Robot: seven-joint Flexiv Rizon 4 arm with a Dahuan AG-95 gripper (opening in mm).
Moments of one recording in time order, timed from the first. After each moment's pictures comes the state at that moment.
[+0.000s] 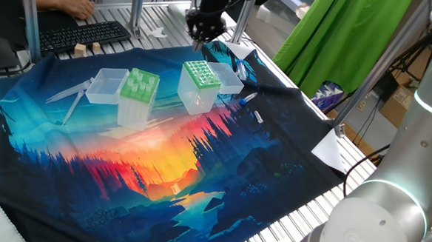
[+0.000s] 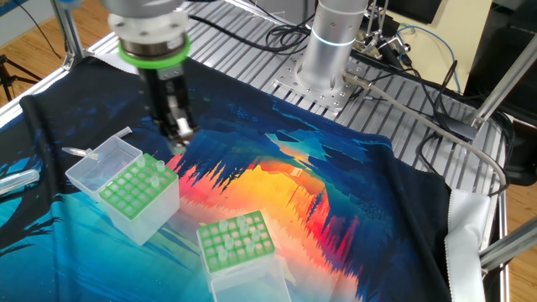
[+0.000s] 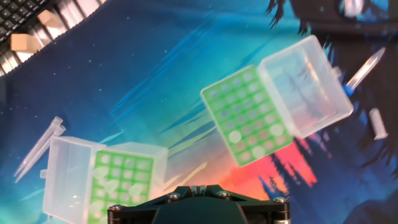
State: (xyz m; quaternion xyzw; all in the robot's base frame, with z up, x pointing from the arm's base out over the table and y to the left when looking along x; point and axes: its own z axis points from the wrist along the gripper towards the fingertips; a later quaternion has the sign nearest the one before) arm 0.624 -0.025 0.255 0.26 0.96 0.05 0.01
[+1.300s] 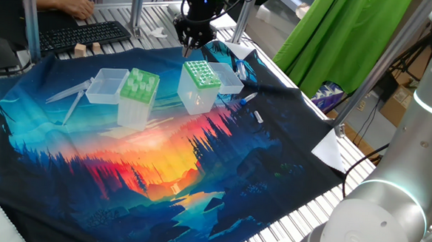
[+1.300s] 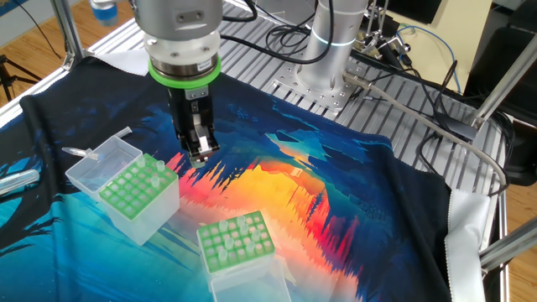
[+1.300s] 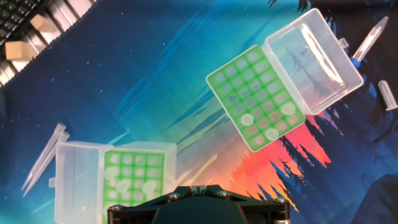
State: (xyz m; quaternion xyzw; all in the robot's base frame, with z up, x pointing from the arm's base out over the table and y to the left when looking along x) arm 0.624 -0.008 0.246 0.31 0.95 0.04 0.01
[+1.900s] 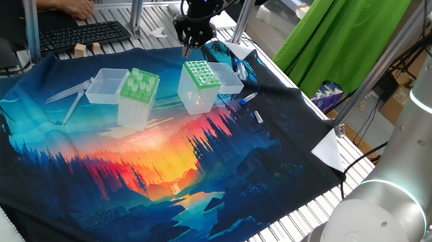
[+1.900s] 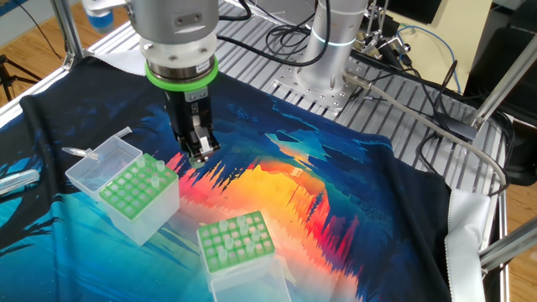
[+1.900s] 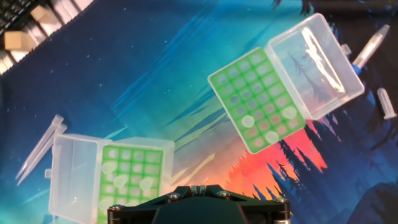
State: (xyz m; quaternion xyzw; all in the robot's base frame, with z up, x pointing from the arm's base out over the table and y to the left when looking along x) arm 0.626 -0.008 0.247 0.26 0.96 0.04 0.00
